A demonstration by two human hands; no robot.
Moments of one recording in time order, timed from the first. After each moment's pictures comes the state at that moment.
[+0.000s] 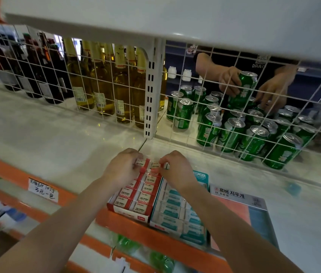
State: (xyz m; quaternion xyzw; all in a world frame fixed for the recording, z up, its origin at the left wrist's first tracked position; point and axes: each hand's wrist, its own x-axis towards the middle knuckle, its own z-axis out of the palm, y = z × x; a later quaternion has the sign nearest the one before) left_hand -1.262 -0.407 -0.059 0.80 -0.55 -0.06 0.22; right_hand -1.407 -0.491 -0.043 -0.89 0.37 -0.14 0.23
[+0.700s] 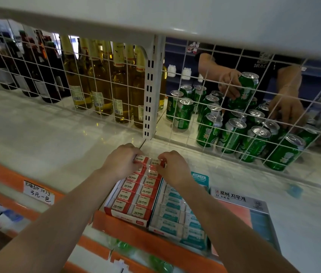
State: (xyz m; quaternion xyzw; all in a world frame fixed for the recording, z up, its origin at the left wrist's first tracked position) left_hand -1.247 -0.427 -0.051 0.80 -0.57 -0.06 0.16; right_hand -1.391 -0.506 -0.053 -0.88 0.39 -0.13 0.24
